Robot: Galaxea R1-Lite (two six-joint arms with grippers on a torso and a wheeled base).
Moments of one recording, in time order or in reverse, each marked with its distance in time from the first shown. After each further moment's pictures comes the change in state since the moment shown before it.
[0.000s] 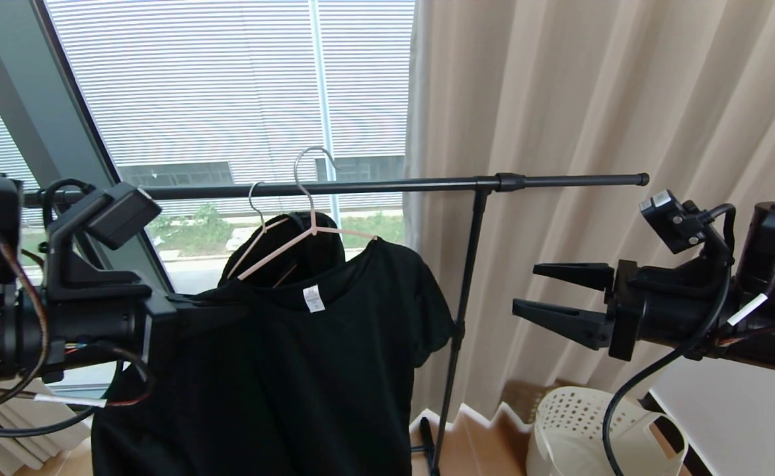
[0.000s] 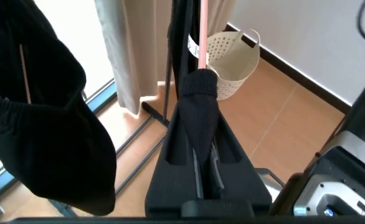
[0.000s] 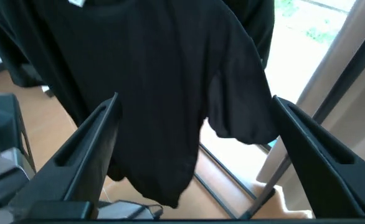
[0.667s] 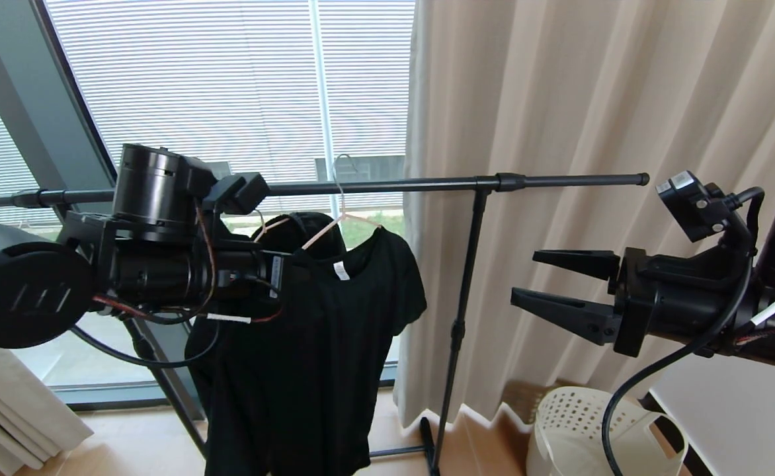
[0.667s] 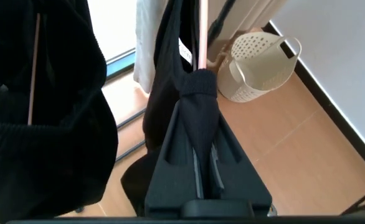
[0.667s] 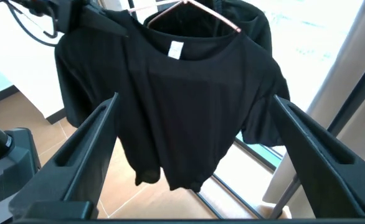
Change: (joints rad) left arm -0.129 0.343 -0.255 -0.067 0.281 -0.215; right arm 0.050 -0.046 -0.012 0.000 -0.036 0.010
